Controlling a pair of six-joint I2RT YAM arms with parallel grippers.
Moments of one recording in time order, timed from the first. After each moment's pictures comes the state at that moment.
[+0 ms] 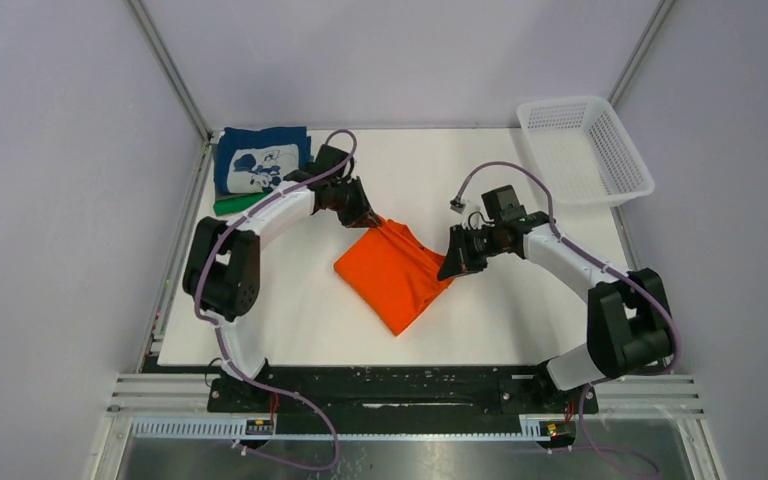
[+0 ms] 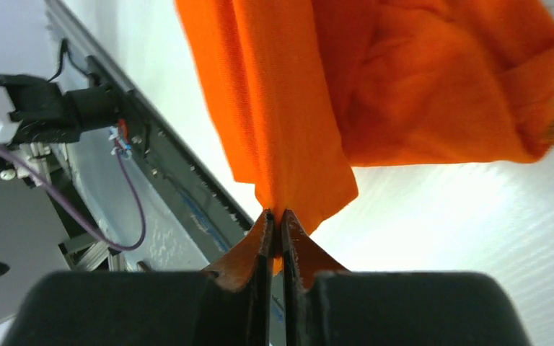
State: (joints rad) left arm -0.39 1.78 1.35 -0.50 0.38 -0.75; right arm 0.37 1.45 0.94 -0.56 -0.74 0.24
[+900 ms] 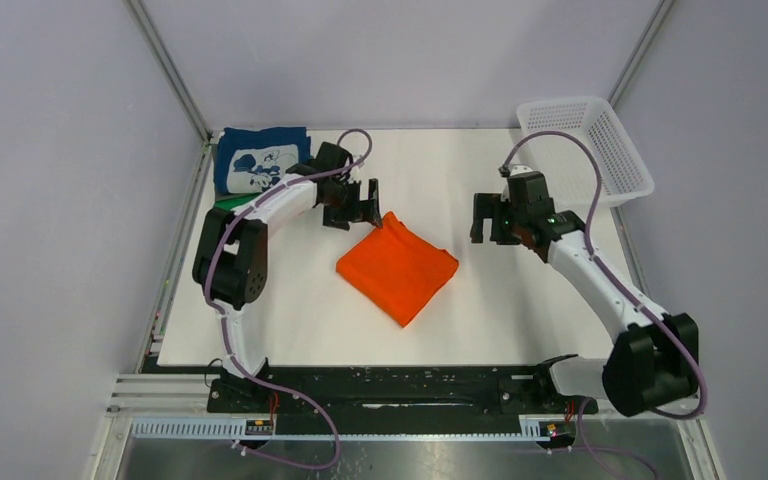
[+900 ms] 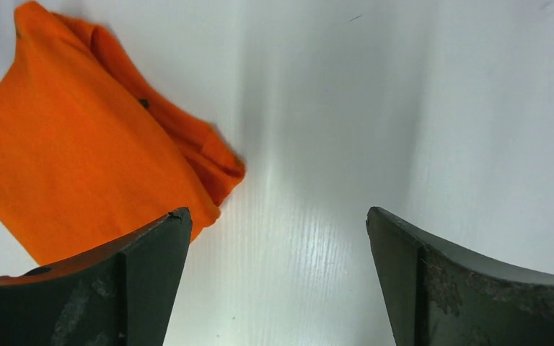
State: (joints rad) left arm -0.37 1.95 1.50 -0.58 0.32 -0.36; right arm 0.29 1.34 1.02 -0.56 -0.01 0.26
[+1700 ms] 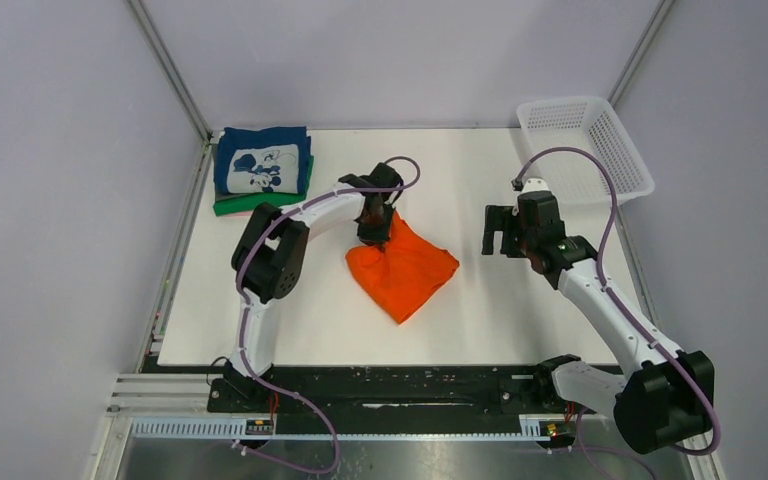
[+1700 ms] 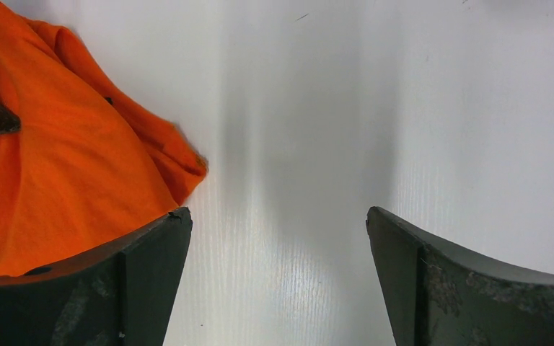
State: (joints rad) left arm -0.58 2.12 1.61 -0.74 0.05 -0.33; right arm 0.29 1.13 0.84 -0.48 0.12 0.25
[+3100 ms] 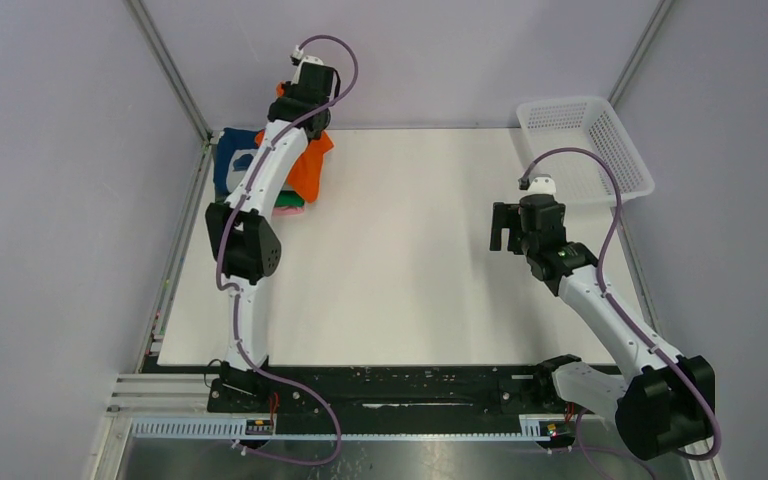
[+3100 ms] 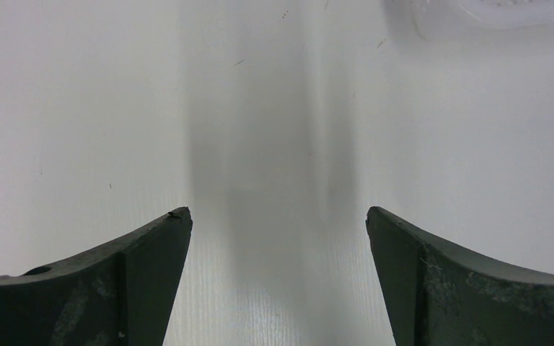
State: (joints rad) left arm -0.29 2.22 2.31 -0.81 -0.73 0.00; right arm 0.29 1.10 0.78 -0.36 0.29 0.19
